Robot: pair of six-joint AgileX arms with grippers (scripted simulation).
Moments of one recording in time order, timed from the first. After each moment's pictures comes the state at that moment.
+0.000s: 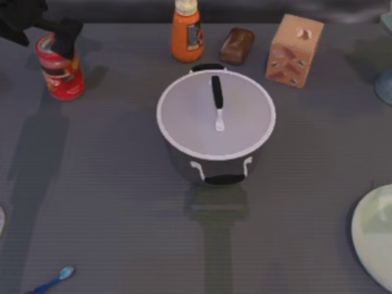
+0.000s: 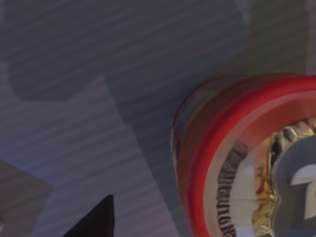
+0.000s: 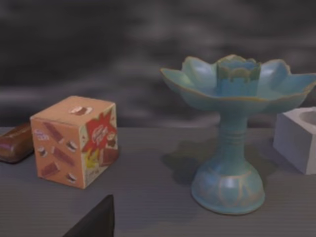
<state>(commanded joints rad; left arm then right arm) -0.01 2.59 2.61 -1.32 0.12 0.40 0.00 0.00 0.00 0.00 0.00 0.00</state>
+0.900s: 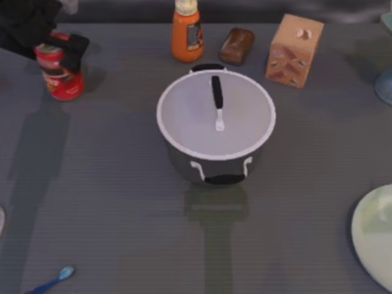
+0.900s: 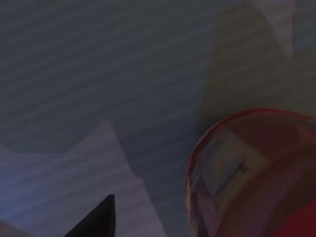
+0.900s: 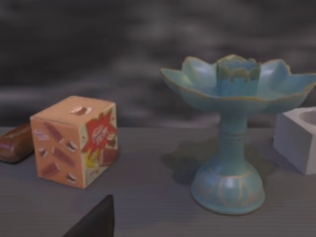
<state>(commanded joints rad) -0.02 2.63 2.50 -1.17 0.12 0.39 0.00 0.00 0.00 0.00 0.00 0.00</state>
